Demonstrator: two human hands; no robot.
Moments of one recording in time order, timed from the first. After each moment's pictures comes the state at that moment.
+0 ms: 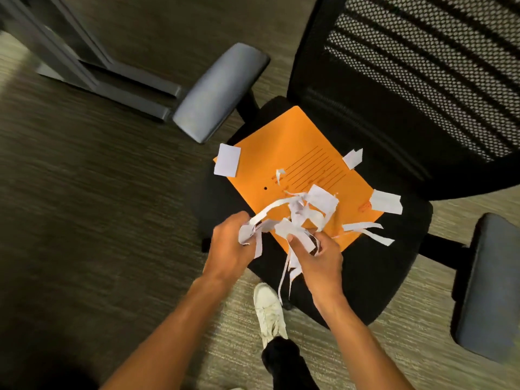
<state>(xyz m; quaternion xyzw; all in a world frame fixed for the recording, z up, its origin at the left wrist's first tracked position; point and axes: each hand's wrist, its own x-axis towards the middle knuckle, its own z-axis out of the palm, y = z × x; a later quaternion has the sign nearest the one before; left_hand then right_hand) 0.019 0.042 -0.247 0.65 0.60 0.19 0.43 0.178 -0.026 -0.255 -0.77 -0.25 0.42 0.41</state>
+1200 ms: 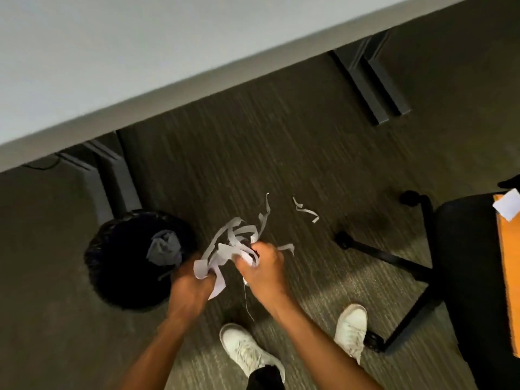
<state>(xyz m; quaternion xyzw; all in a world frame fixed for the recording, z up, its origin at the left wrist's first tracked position) -0.423 -0.303 -0.252 0.14 0.89 0.30 0.32 -0.317 -0.197 -0.245 -0.51 -0.67 0.53 0.07</state>
